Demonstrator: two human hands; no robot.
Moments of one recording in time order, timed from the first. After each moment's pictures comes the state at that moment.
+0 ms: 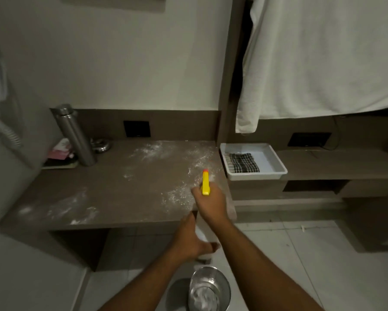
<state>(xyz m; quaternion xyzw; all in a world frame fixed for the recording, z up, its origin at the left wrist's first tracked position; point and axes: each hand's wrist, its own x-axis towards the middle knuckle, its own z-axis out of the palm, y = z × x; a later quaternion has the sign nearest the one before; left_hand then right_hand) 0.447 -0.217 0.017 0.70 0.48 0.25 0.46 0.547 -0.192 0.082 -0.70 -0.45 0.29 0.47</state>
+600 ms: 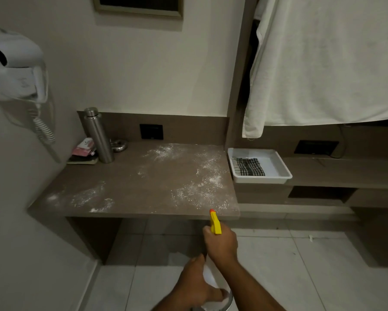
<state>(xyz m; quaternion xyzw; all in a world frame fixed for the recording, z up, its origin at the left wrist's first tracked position) 0.431 -0.324 -0.015 0.66 0.54 0.13 0.51 0.538 -0.291 0.028 -0.76 -0.42 0.29 0.40</state>
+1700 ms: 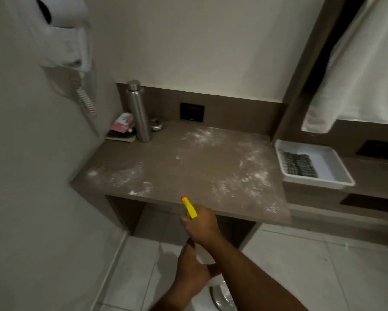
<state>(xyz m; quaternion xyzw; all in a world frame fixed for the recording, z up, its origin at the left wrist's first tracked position) 0.331 -0.277 -0.046 0.49 0.64 0.31 0.50 0.392 -0.195 0.020 -0.66 -0.62 0.36 0.23</state>
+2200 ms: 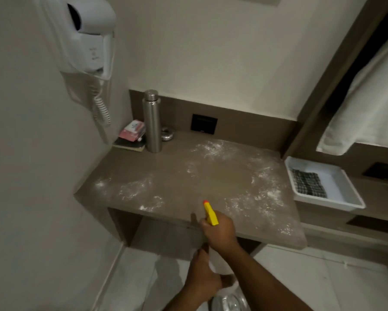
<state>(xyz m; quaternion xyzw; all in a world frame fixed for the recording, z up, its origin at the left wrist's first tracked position) 0.309 -0.236 -0.034 0.53 0.61 0.27 0.53 0.383 -0.161 0.028 -0.69 -0.57 0.33 0.28</state>
